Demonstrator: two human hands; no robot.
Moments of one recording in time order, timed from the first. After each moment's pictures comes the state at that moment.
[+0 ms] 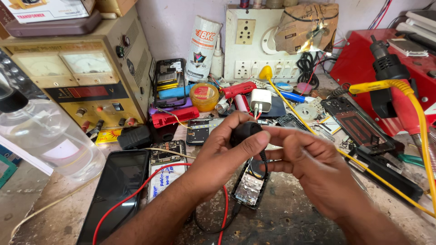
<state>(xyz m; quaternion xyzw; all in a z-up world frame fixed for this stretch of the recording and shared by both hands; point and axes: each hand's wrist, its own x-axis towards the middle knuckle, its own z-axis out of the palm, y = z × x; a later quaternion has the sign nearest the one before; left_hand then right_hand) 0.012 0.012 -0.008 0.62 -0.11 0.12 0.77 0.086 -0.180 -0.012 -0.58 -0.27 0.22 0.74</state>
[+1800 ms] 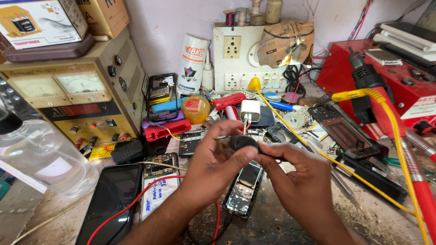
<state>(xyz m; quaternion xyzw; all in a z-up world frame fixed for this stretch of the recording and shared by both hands) 0.017 0.005 -0.015 0.61 -0.14 0.16 0.76 0.065 -0.169 -0.012 -0.76 -0.30 -0.18 0.55</state>
